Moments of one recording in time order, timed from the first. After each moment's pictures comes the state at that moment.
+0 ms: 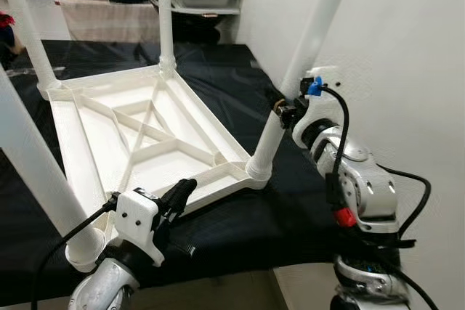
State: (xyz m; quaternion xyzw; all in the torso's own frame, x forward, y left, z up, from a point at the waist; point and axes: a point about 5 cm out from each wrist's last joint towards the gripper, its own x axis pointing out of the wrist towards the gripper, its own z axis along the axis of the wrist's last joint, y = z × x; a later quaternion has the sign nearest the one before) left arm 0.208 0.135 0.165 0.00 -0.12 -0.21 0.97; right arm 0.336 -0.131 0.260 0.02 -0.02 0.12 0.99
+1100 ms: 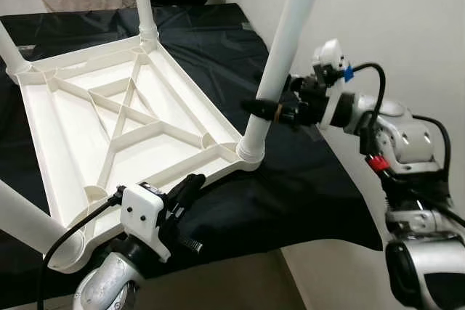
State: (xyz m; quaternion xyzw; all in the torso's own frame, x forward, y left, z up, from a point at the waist) left arm 0.197 0.132 0.168 0.00 -0.11 -0.23 0.97; right arm 0.351 -0.148 0.291 -0.05 -0.07 0.55 0.83
